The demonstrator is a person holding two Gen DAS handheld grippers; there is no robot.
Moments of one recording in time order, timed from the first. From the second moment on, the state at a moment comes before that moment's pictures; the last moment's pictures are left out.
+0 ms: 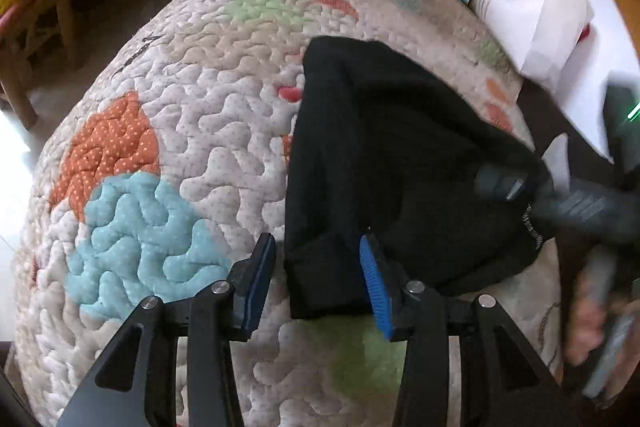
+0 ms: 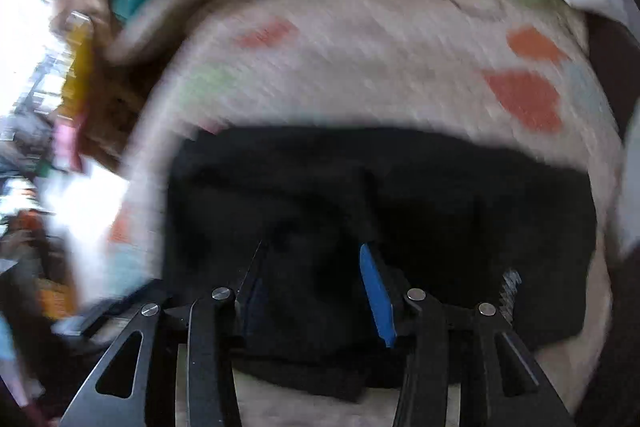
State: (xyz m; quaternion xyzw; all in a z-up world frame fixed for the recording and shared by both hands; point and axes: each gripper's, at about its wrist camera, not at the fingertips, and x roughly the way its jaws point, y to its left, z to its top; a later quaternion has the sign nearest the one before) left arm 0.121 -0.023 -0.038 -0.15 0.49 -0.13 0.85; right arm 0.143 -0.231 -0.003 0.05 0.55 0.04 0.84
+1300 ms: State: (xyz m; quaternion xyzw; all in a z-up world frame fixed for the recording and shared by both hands) left arm 0.129 -0.013 0.005 -0.17 0.49 -0.14 0.85; right arm 0.055 -0.349 0.064 0.28 0.39 -0.07 0.88
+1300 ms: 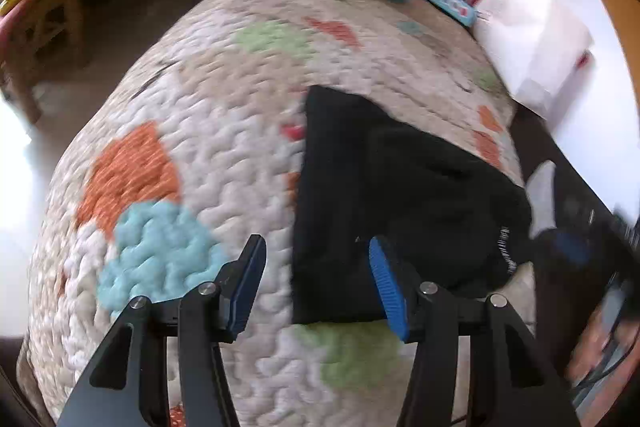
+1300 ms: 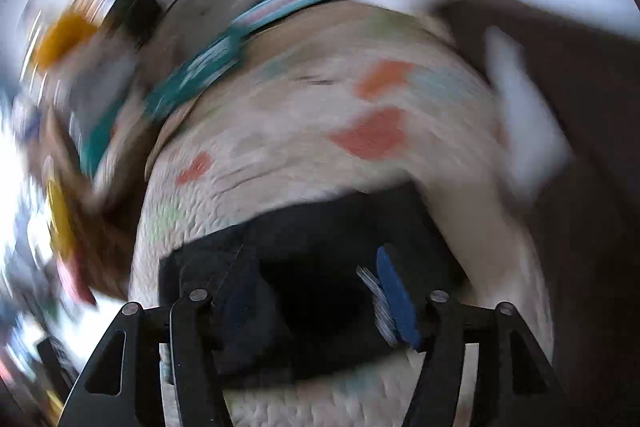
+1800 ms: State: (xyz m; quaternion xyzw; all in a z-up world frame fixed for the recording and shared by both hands) left arm 0.198 -0.201 0.071 0.00 0.47 -0.30 0.83; right arm 0.023 -0.375 -0.029 0.44 0.39 -0.11 0.80
